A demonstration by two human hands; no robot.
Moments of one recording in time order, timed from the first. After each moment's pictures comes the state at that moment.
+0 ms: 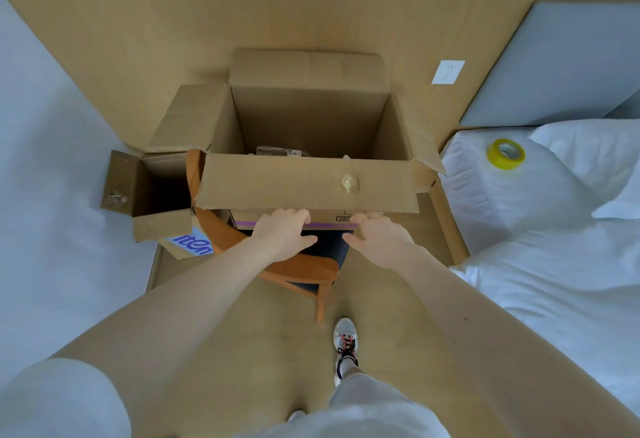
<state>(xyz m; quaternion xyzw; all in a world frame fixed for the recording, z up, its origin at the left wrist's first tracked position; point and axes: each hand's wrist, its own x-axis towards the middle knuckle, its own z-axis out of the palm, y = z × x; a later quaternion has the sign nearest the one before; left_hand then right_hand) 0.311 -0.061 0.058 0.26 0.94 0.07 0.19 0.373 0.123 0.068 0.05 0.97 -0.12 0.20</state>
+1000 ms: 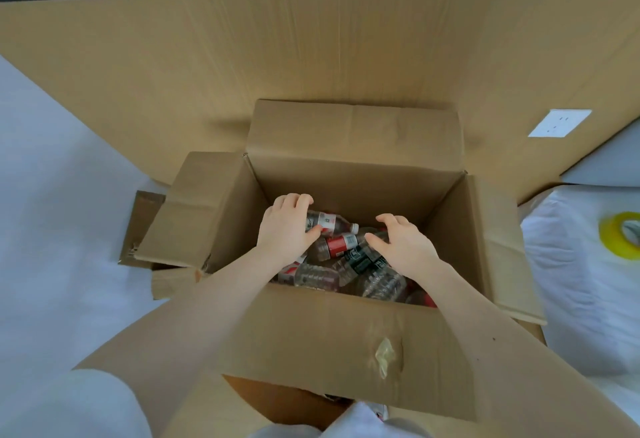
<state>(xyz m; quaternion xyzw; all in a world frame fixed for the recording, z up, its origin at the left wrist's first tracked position) 0.020 -0.015 0.046 0.14 0.98 0.10 0.07 0.058 0.195 0.034 0.05 0.95 -0.23 0.20</state>
